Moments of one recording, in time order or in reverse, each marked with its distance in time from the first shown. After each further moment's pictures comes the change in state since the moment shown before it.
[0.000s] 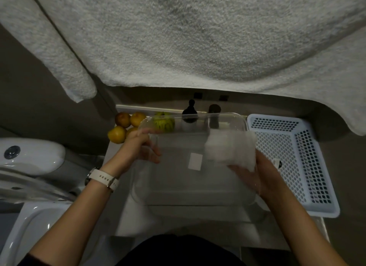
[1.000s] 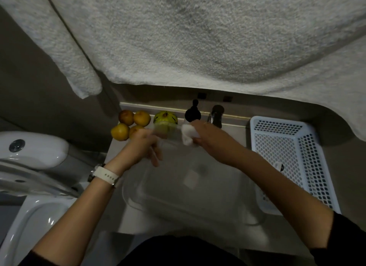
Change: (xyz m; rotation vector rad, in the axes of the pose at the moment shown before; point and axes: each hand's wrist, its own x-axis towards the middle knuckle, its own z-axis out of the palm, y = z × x) left_hand -0.008 0.007 0.009 0.137 -0.079 0.075; right_hand 0.064 -0.009 0.088 -1.591 -0.404 -0.553
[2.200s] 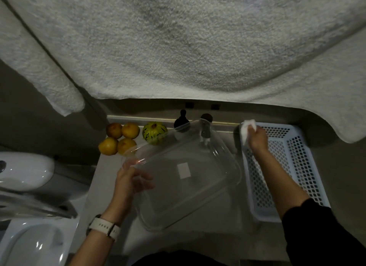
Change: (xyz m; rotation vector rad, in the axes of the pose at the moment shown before) left_hand -0.019 -0.044 0.035 -0.435 0.424 -0.141; right_hand -0.009 0.183 -0.027 0.534 0.761 0.881
